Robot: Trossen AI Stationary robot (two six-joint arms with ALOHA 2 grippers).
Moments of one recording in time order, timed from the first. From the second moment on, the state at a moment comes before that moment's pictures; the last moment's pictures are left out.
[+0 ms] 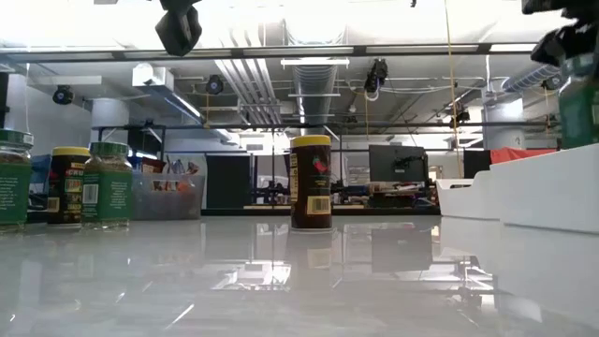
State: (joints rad) left arm -0.33 1.14 0.71 0.26 -0.32 -0.54; right arm 0.49 0.91 0.89 -1.21 0.16 0.66
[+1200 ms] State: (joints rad) left arm -0.33 1.14 0.71 0.32 -0.33 -0.54; right arm 0.50 0.97 0.67 -0.99 0.13 0.58
